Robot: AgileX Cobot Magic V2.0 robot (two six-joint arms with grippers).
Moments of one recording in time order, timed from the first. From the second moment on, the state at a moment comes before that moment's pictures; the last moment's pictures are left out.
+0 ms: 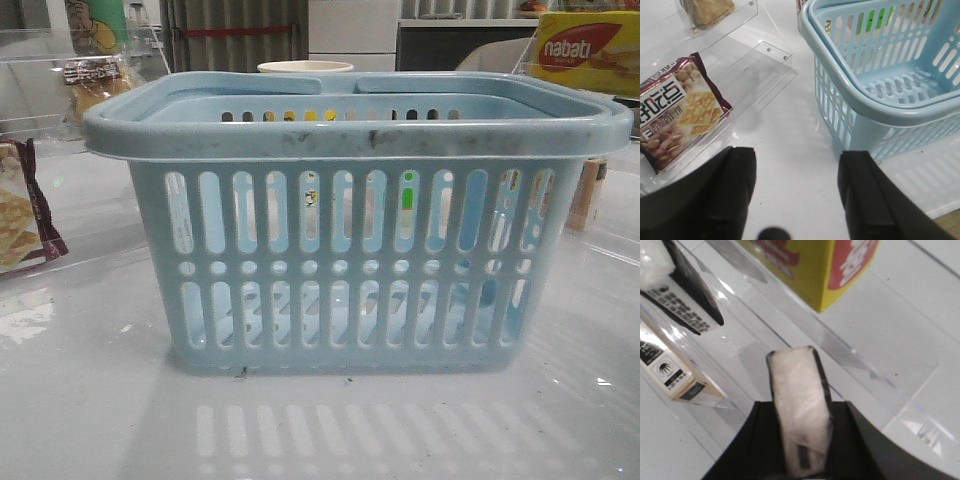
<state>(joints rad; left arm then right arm) -0.33 0.61 -0.68 -0.09 0.67 0.09 -0.24 1.84 -1.47 0.05 0.55 0.00</state>
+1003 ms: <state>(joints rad) -0.33 0.61 -0.68 -0.09 0.67 0.09 0.51 1.53 -1.38 0.05 0.71 0.00</state>
